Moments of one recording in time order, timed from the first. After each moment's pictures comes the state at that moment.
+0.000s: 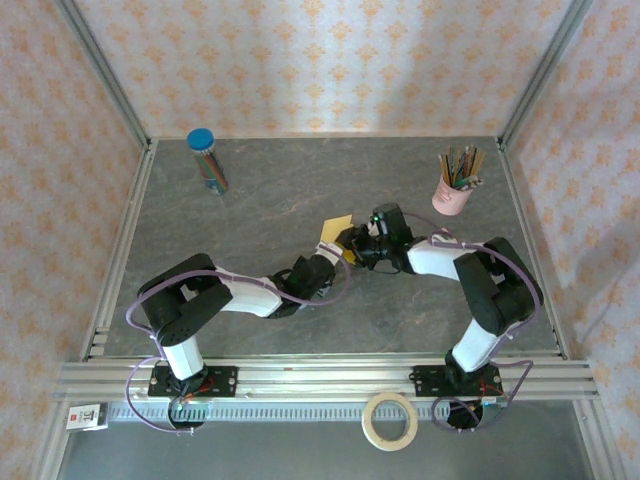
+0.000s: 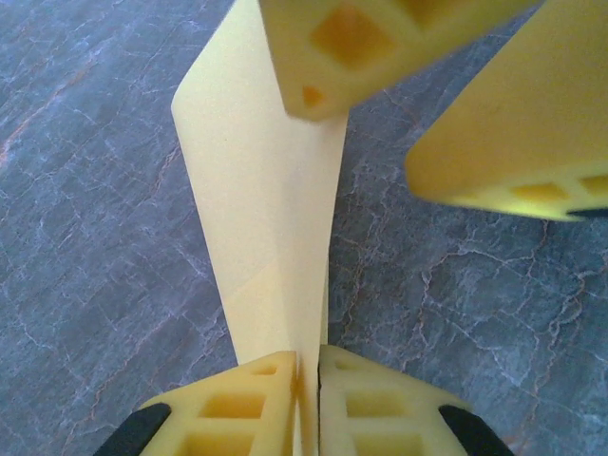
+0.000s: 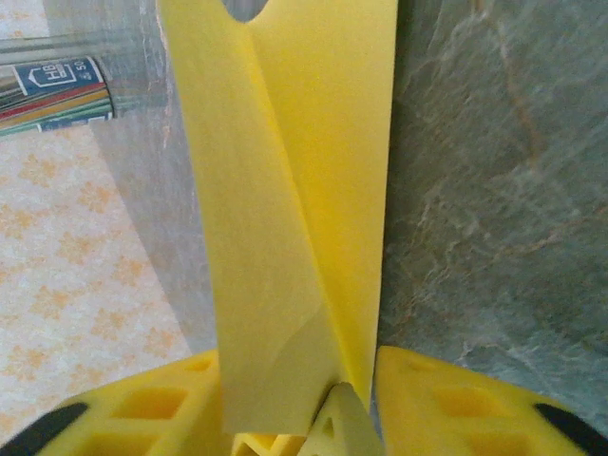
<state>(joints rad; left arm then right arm) -0.90 1.75 0.70 0.35 -0.47 -0.10 0.47 1.68 0.78 0.15 -0.51 1.25</state>
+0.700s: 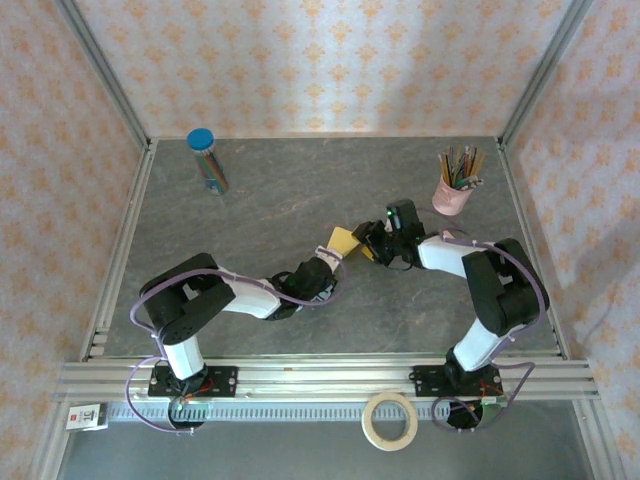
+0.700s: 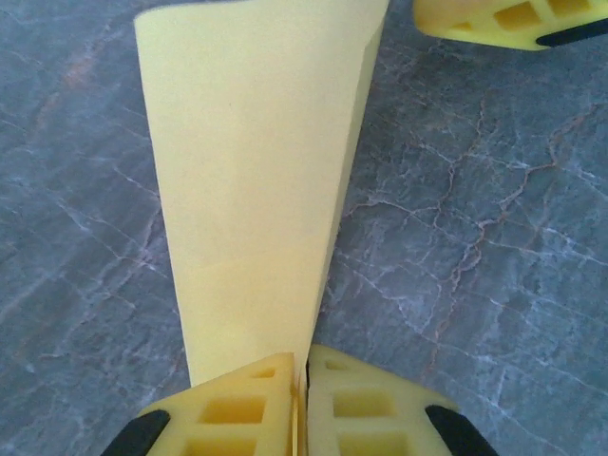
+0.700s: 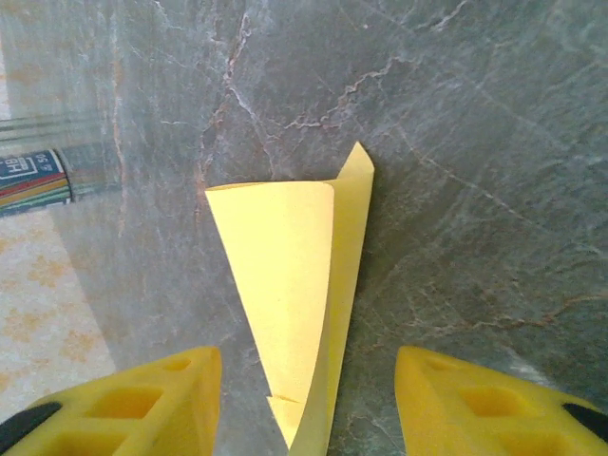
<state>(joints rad) -0.88 1.77 0.67 0.37 -0.28 -0.19 0.38 1.66 0.78 0.04 -0.40 1.13</state>
